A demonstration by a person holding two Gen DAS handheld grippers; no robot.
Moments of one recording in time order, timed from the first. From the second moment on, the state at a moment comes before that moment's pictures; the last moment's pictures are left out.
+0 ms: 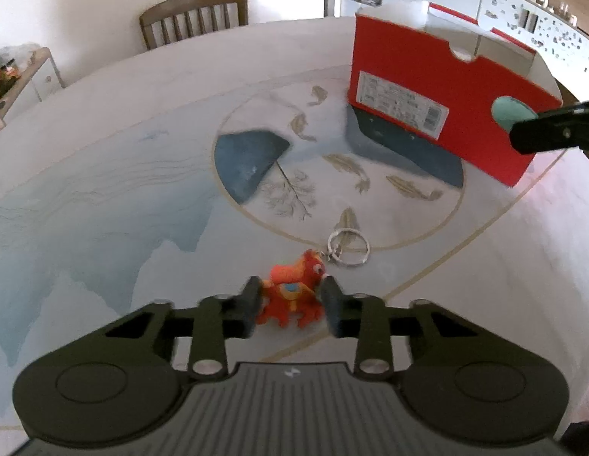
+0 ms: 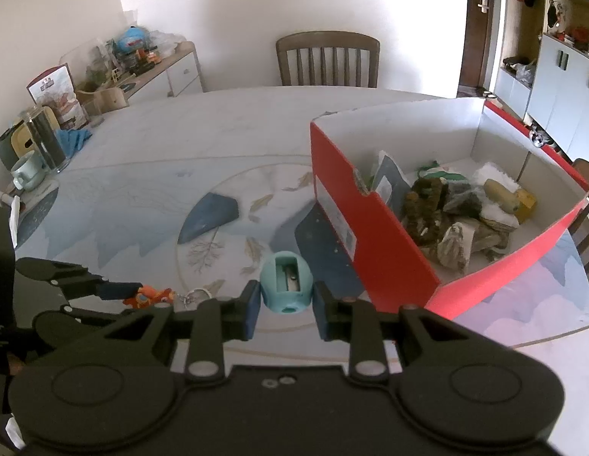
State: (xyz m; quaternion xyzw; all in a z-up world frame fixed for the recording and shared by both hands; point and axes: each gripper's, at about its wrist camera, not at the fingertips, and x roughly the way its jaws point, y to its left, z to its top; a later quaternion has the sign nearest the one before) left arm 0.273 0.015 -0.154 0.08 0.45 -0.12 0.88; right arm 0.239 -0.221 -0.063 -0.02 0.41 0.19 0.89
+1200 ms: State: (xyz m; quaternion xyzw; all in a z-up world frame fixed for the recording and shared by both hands) left arm 0.338 -0.168 0.004 0.08 0.31 -0.17 0.93; right arm 0.308 -0.355 0.008 -0.04 0.34 0.21 0.92
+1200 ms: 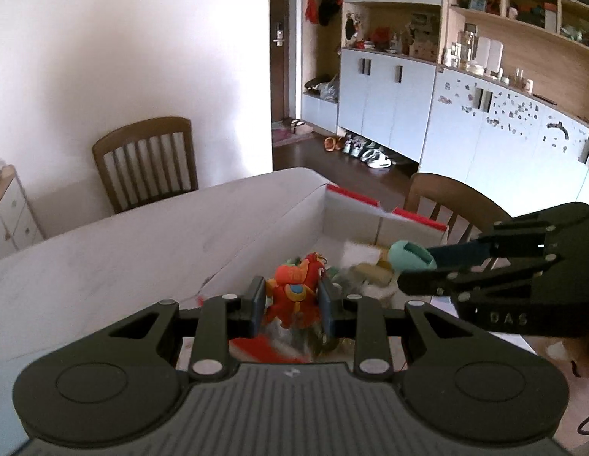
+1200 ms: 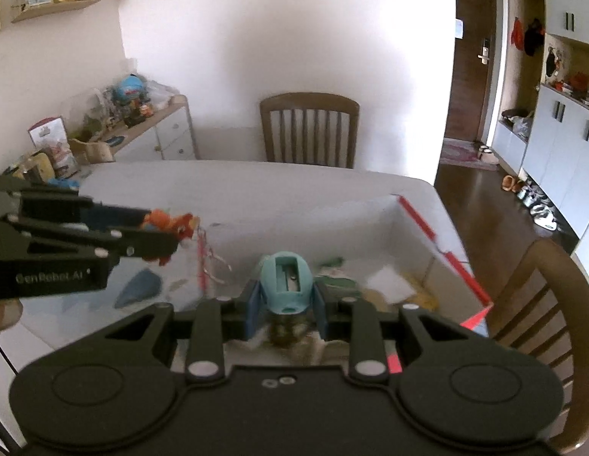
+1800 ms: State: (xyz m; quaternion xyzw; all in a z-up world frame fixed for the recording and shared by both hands) left arm 0.412 -0.222 -0.062 0.09 0.40 -0.14 0.90; right arm 0.376 -0.403 -0.040 -0.06 0.41 0.18 0.89
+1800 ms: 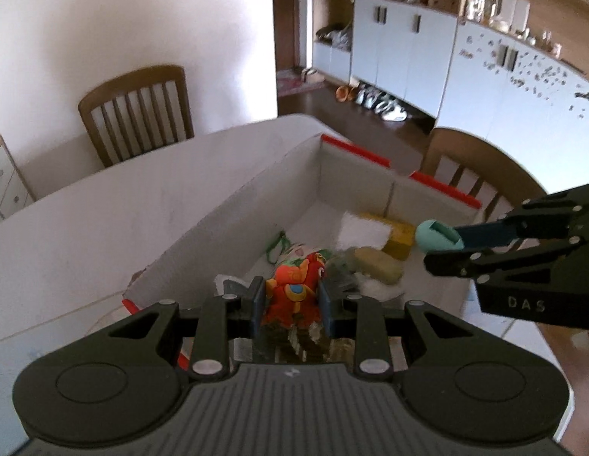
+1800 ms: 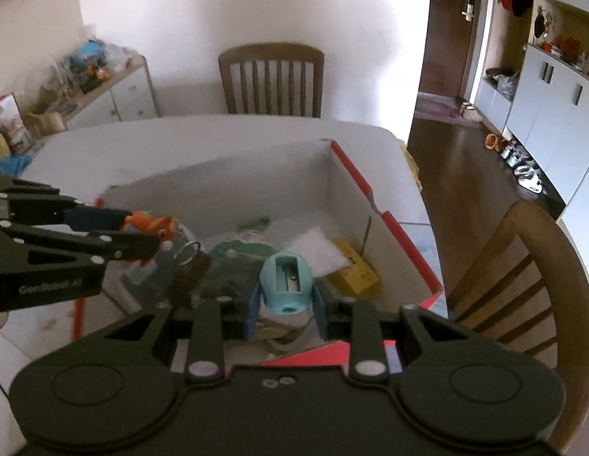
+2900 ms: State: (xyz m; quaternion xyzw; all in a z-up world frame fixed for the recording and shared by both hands) left arm 0.455 -0.235 -0.130 0.13 0.51 -0.12 0.84; right arm 0.408 -0.404 -0.061 -0.07 0.44 0.19 0.87
